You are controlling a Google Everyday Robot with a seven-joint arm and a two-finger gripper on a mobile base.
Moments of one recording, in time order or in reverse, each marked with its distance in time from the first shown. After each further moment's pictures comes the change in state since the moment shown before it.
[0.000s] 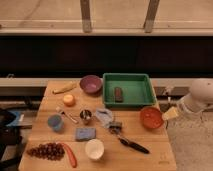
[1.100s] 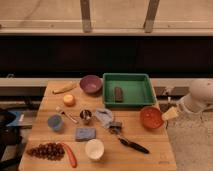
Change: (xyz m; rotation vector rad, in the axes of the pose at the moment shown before) arm -0.002 0.002 -0.002 -0.010 -0.010 -0.014
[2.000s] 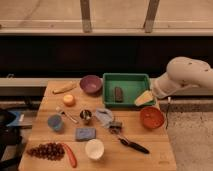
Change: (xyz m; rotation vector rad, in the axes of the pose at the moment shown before) arm -0.117 0.152 -0.064 -0.199 -0.207 -0.370
